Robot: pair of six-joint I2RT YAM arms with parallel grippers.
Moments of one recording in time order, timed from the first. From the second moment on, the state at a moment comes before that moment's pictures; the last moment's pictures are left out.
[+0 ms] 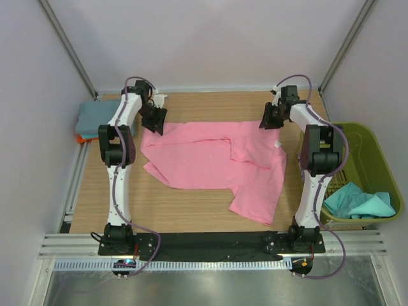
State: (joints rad) left arm -0.07 2.48 2.27 -1.15 0.35 0.35; right arm 0.01 2.12 1.63 -0.50 -0.33 0.13
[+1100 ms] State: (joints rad) left arm -0.07 2.65 2.52 -0.79 0.19 0.15; right arm -0.02 2.47 2.12 -0.47 -0.14 0.06
